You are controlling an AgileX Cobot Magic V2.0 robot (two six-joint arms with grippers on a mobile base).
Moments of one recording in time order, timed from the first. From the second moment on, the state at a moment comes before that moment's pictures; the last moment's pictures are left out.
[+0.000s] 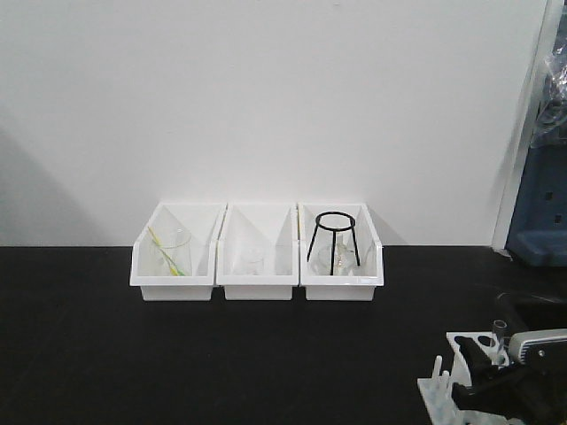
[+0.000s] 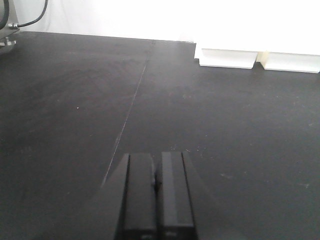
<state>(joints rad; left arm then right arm) 0.10 -0.01 0.03 0.05 0.29 -0.17 0.02 1.69 -0.48 -0.09 -0.98 0.02</state>
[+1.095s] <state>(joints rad) 0.10 -0.01 0.03 0.05 0.29 -0.17 0.02 0.38 -0.06 -0.51 -0.23 0.46</state>
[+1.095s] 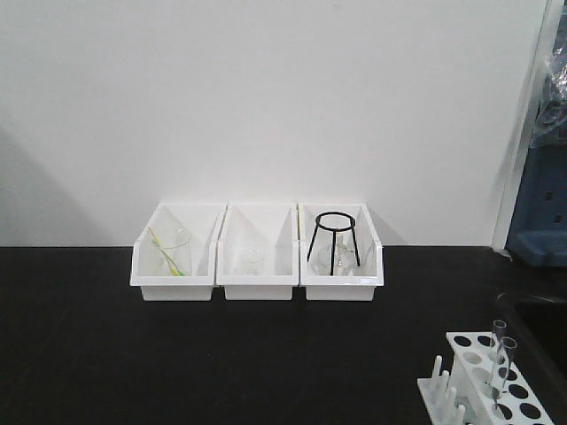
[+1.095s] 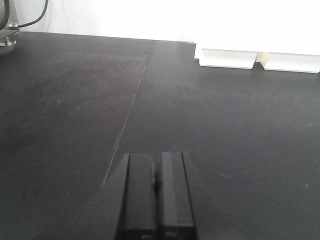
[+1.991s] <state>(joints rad) 0.10 -0.01 0.03 0.05 0.29 -0.17 0.02 -0.01 0.02 -0.14 0.03 0.07</state>
